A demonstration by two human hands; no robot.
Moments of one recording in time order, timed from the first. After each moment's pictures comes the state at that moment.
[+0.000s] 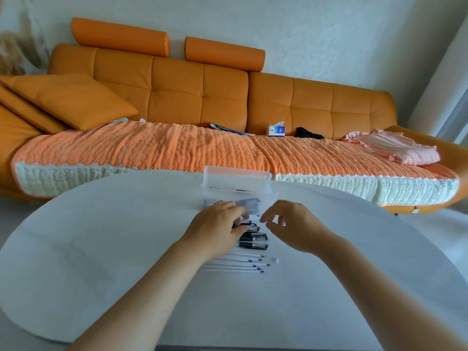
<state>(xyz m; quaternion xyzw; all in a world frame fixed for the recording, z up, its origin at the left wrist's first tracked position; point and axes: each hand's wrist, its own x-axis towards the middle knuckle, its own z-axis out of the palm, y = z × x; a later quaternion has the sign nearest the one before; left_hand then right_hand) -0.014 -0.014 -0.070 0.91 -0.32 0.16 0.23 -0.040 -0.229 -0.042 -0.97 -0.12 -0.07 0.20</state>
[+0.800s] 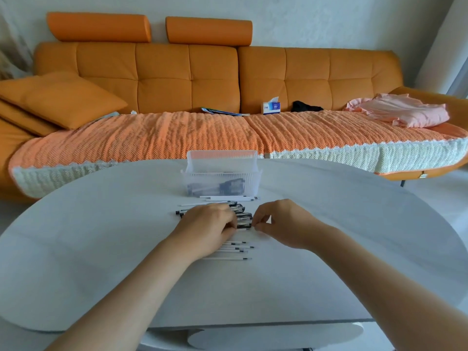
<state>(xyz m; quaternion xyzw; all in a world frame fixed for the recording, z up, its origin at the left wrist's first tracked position) -0.030 -0.036 -0.084 0.92 -0.35 0.12 0.13 -0.059 -0.252 -0.070 -0.97 -0.11 0.01 0.23</state>
